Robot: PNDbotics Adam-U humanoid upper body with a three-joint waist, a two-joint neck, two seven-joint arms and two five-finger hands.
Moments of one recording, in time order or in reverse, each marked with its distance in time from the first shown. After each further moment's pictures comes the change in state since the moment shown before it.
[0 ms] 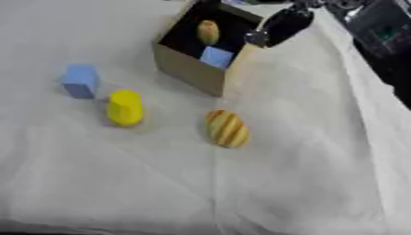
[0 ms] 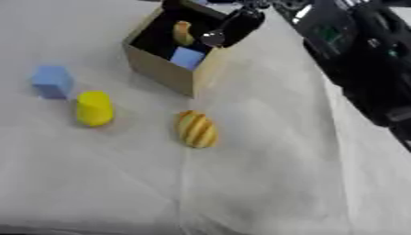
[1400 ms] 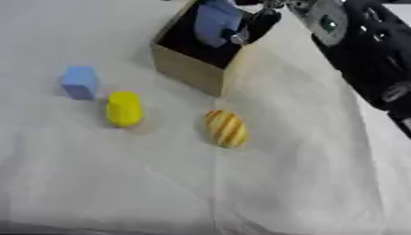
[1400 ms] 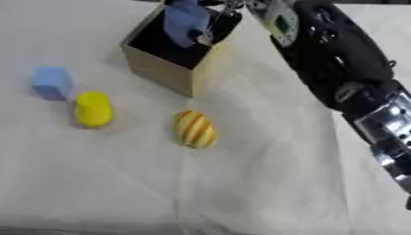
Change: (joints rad) left arm 0.002 0.001 0.000 0.006 0.001 -0.001 0.013; right arm -0.201 0.271 -0.029 0.651 0.270 -0.114 -0.055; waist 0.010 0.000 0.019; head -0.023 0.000
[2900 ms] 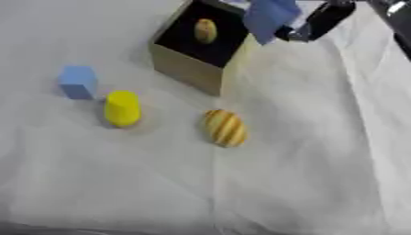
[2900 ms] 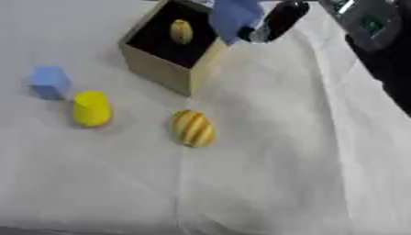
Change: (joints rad) left arm 0.002 0.000 0.006 0.000 0.000 0.001 0.018; right arm 0.099 -0.262 -0.021 -0.394 -0.206 0.139 0.022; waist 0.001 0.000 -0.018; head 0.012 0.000
